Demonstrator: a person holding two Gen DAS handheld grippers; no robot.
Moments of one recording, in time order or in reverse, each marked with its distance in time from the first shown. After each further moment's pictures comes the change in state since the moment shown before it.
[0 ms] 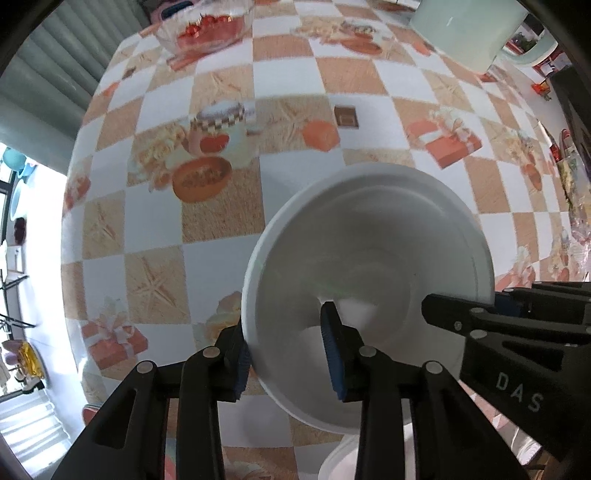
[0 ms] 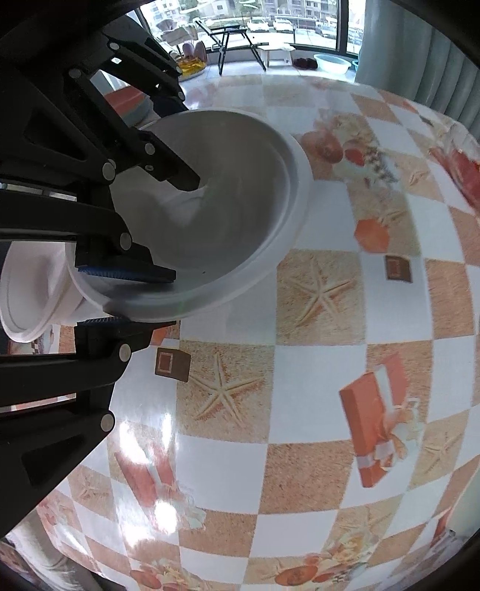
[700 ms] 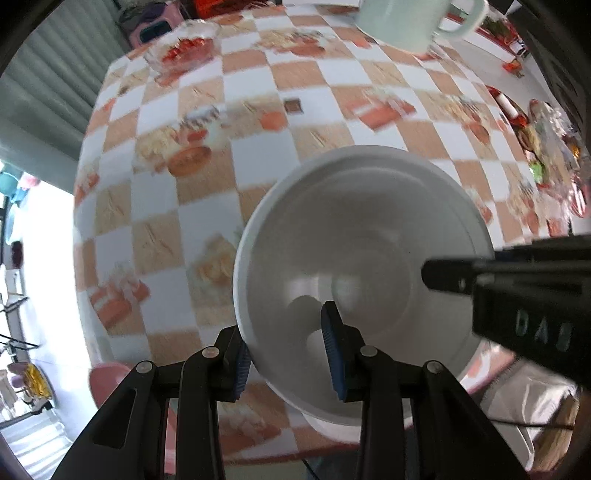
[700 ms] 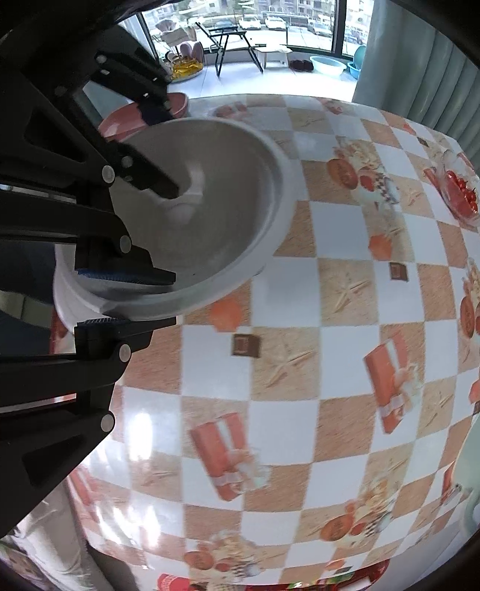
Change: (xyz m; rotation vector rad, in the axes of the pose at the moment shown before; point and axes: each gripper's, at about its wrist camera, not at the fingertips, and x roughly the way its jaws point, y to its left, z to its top) left arm -0.045 -0.022 -0.067 0.105 -0.008 -0.042; right arm -0.043 -0.014 -0.066 0.035 -0.016 -0.014
